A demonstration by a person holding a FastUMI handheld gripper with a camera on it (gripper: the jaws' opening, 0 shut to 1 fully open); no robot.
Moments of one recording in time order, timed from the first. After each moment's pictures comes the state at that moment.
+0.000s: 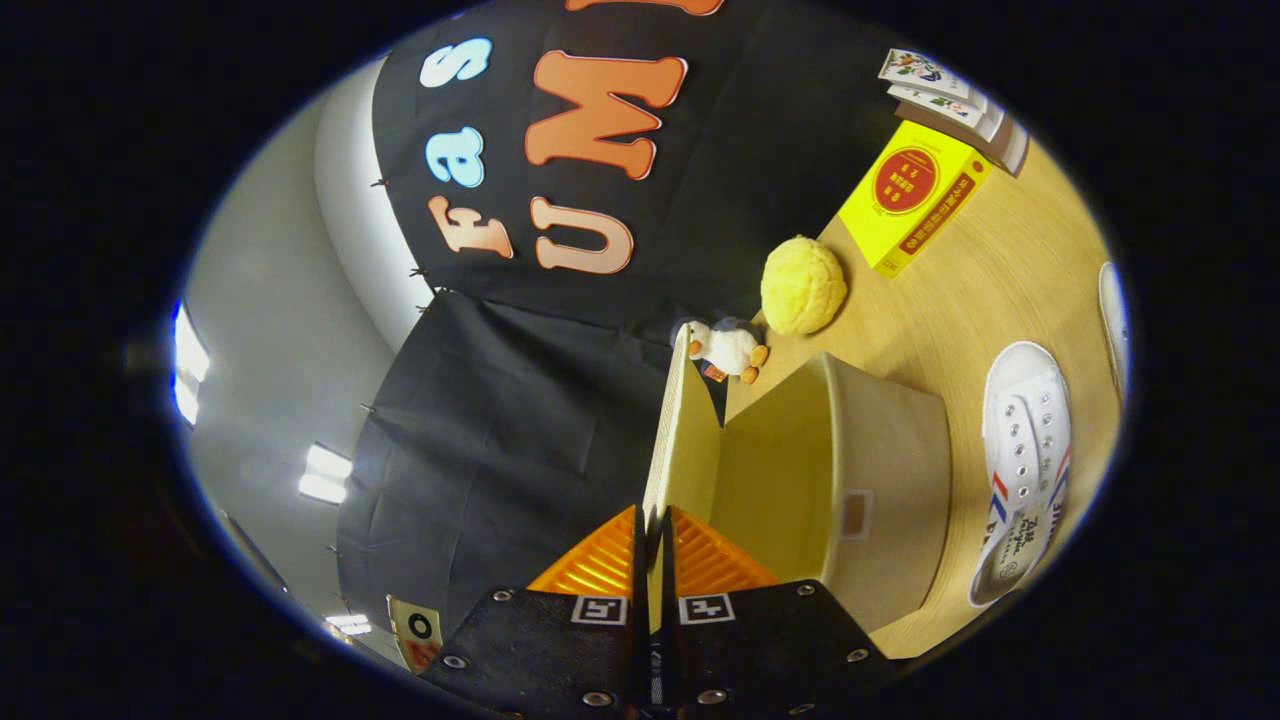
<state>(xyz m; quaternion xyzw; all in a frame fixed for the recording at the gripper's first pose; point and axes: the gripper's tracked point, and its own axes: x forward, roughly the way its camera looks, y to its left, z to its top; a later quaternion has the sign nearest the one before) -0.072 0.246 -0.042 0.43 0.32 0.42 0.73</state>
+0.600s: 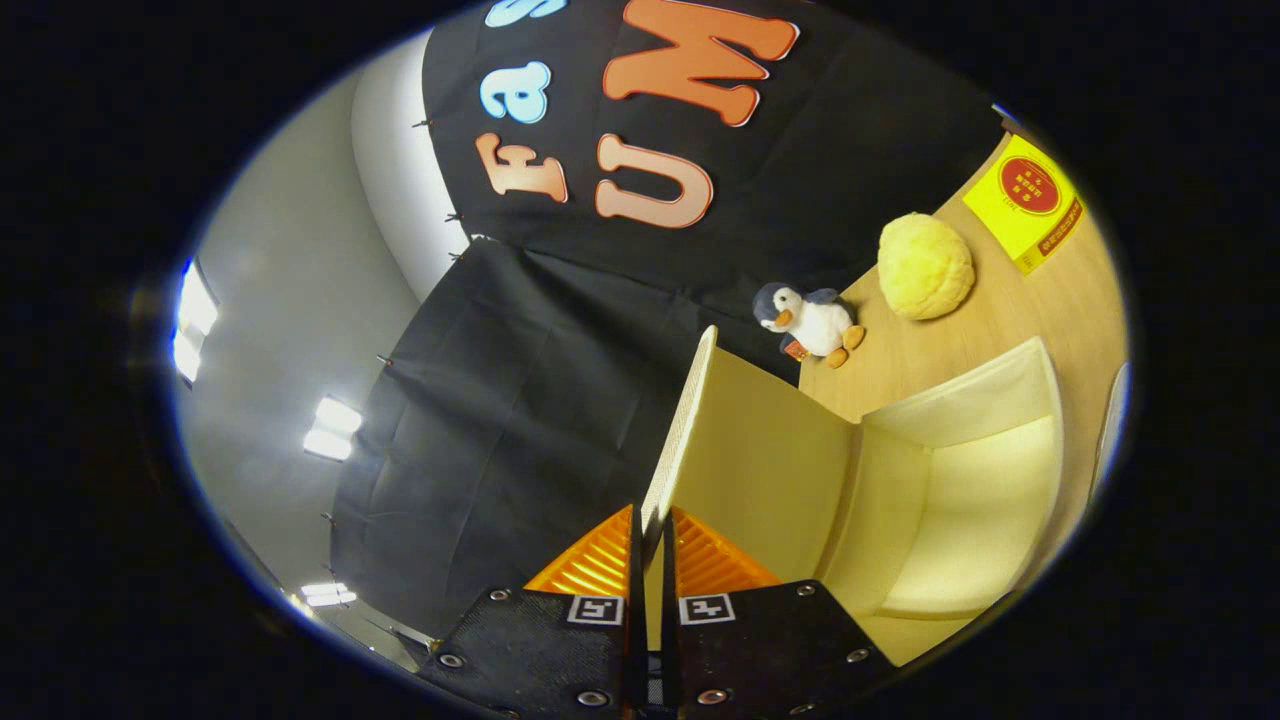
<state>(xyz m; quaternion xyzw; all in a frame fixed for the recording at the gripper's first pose) -0.088 0.387 0.020 0.38 0.32 0.49 0.72</state>
